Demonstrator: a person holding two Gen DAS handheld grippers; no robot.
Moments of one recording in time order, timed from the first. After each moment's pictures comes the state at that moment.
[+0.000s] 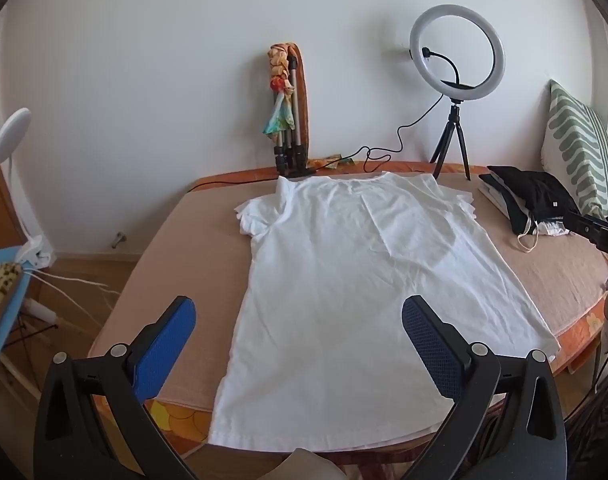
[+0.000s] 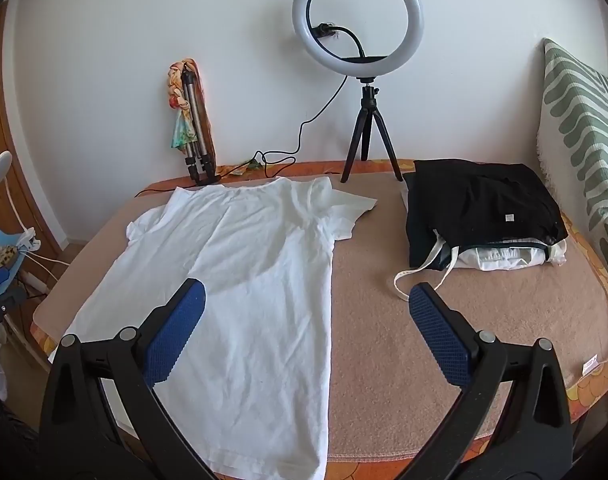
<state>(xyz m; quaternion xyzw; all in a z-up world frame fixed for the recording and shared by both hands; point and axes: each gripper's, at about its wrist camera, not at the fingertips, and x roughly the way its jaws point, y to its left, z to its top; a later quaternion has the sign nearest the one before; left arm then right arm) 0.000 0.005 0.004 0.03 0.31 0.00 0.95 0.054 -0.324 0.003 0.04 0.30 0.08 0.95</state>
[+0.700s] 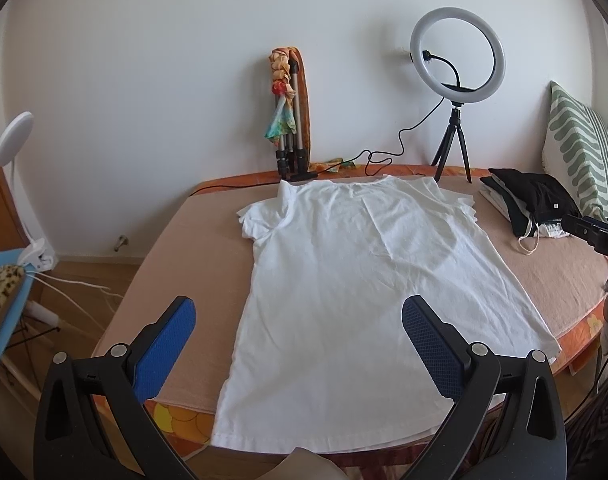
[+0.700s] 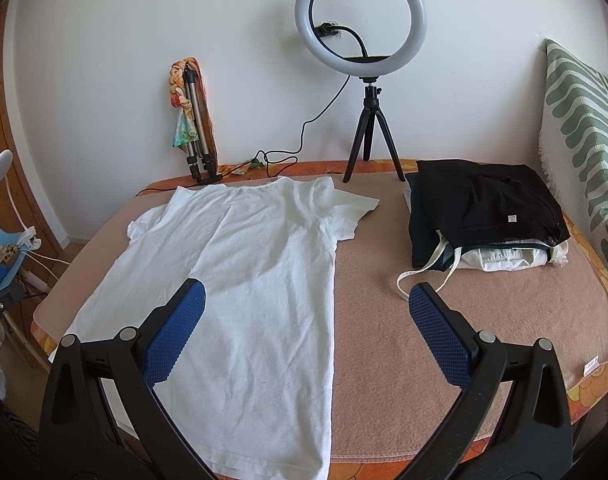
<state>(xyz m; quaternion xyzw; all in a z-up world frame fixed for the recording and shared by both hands) -0.002 0.005 0.009 0.03 0.30 0.00 0.95 0.056 -0.322 0.002 0.04 0.30 0.07 0.95</state>
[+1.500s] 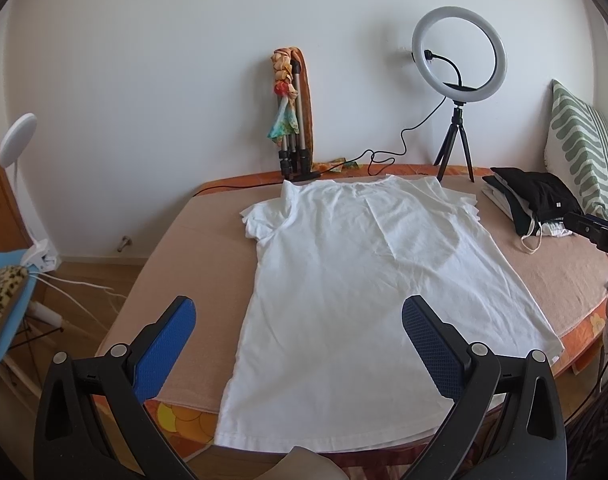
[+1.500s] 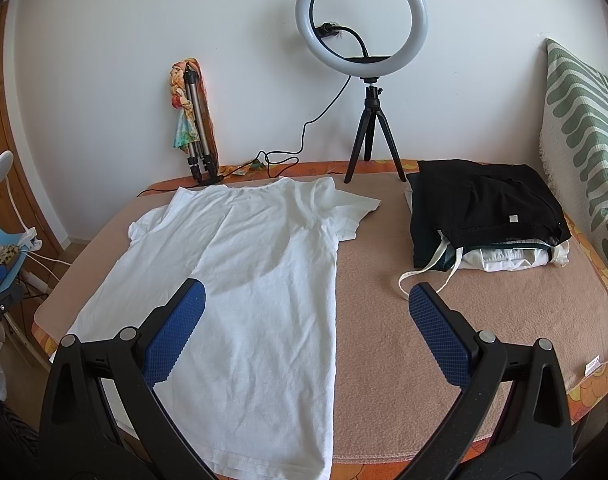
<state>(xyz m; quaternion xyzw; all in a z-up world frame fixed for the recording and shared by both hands) 0.000 0.007 0.009 0.03 0.30 0.00 0.95 0.055 -0.323 0.002 0.04 0.30 0.08 0.95</state>
